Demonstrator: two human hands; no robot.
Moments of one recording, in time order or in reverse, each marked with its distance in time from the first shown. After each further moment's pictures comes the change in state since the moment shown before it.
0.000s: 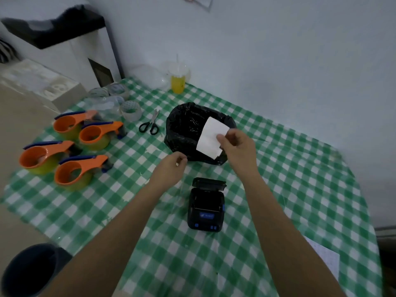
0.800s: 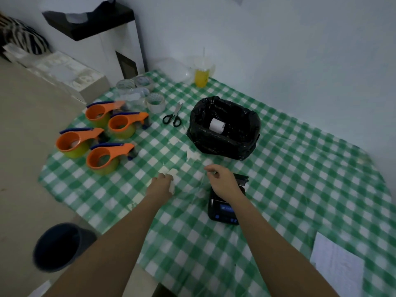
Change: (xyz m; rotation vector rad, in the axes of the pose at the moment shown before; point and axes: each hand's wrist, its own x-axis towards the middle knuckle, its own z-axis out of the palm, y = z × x) left_hand -0.027 -0.132 -0.004 0.485 -0.199 -0.221; right_hand -0.053 0.063 0.082 -0.228 -0.466 0.181
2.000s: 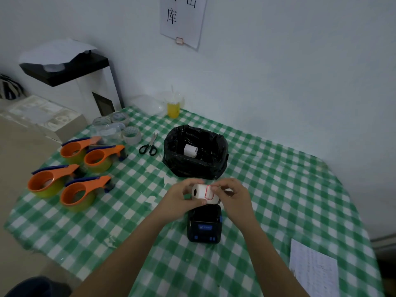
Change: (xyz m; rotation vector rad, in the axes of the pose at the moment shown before) left_hand -0.070 0.125 -0.048 -0.871 -0.028 0.550; right_hand -0.077 -0.003 -0.074 0.260 0.398 -0.222
